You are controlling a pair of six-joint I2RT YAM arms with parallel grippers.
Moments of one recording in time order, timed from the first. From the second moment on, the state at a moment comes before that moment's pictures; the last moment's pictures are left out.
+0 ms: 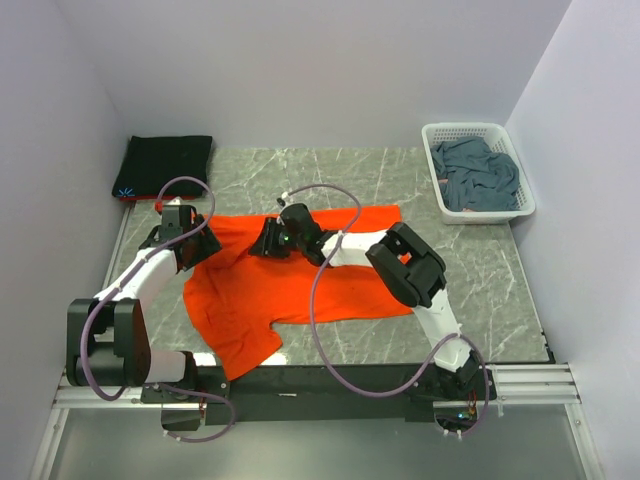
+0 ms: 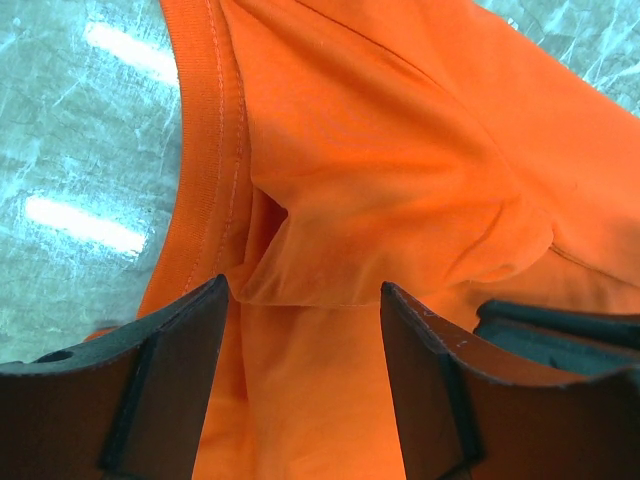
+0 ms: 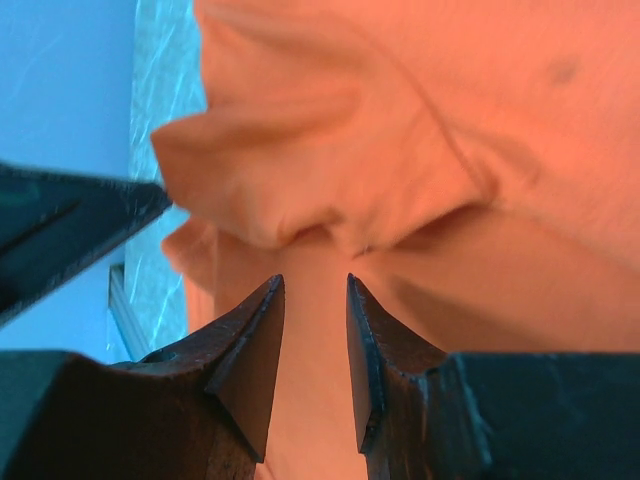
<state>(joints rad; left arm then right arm) -0.01 1.34 0.75 -0.30 -0.05 -0.56 0.82 2.21 1.39 0.32 -0.27 0.89</state>
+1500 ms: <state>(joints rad) -0.01 1.38 0.75 -0.30 -0.02 -0.55 0.83 2.29 1.51 0.26 -0.17 0.89</state>
